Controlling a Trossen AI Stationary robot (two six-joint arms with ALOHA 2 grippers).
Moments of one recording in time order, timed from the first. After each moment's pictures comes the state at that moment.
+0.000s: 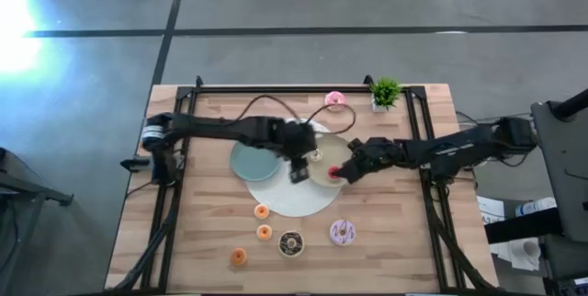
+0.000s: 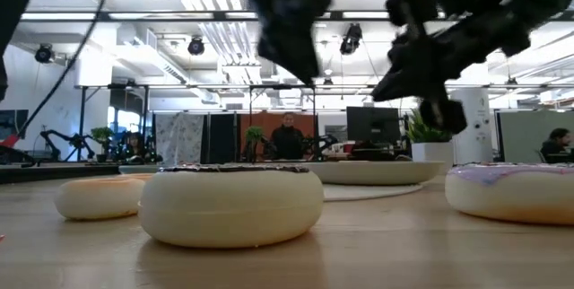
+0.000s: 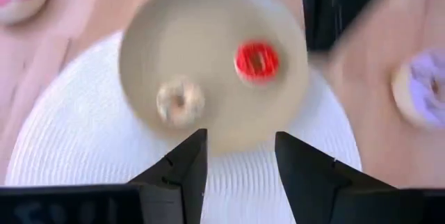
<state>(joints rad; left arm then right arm) 0.04 1.83 1.61 -0.77 -0.05 -0.17 -0.02 1.24 0.45 0.27 -0.13 1.12</state>
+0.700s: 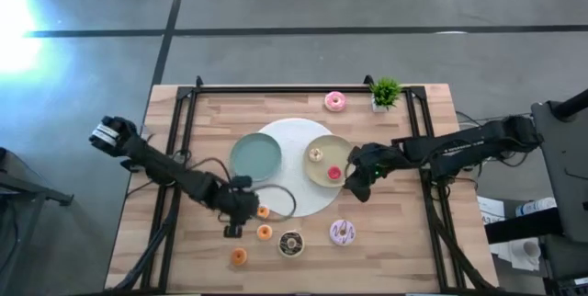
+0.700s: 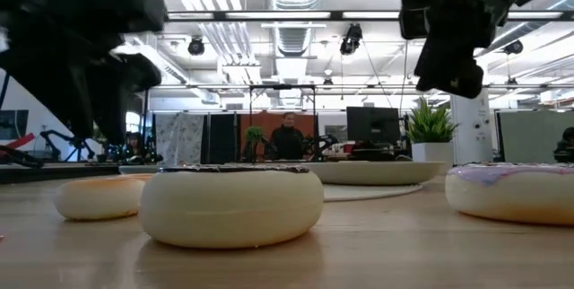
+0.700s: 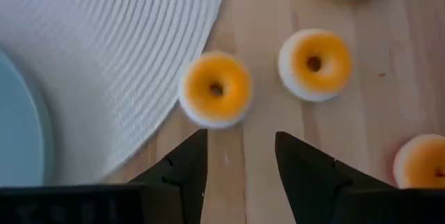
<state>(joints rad) -0.45 1.42 0.82 -0.47 -0.12 -0.34 0.08 1.19 0.69 -0.33 -0.14 0.76</state>
